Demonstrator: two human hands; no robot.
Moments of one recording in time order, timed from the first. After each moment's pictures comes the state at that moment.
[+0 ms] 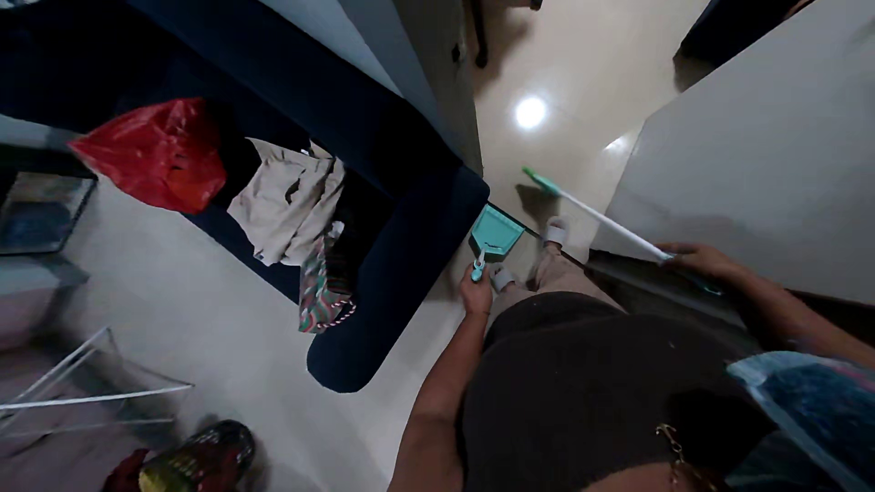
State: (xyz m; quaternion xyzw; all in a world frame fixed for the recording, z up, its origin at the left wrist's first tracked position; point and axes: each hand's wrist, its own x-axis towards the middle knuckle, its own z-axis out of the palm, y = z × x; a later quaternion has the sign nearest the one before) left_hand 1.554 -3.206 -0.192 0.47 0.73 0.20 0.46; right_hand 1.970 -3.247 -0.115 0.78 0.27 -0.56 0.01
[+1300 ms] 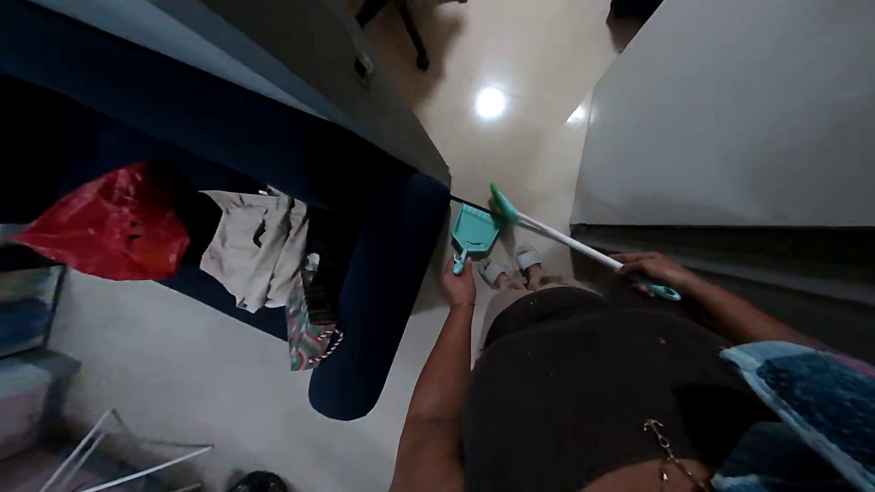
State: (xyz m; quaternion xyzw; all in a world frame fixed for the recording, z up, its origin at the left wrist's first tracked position) left_hand 1.576 -3.191 -0.186 0.53 0.72 0.11 0.44; right_hand 1.922 -3.321 -0.099 0.73 0.05 -0.67 -0.13
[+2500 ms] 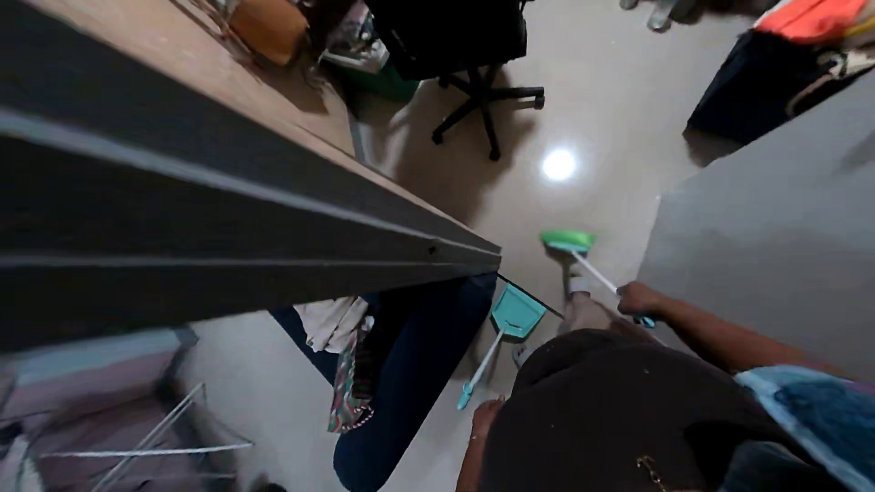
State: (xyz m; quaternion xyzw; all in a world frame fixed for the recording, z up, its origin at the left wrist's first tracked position) left_hand 1.584 -3.195 -0.193 0.32 0.74 -0.12 0.58; right_hand 2.032 -3.034 -0.163 0.69 0.37 -0.61 0.13
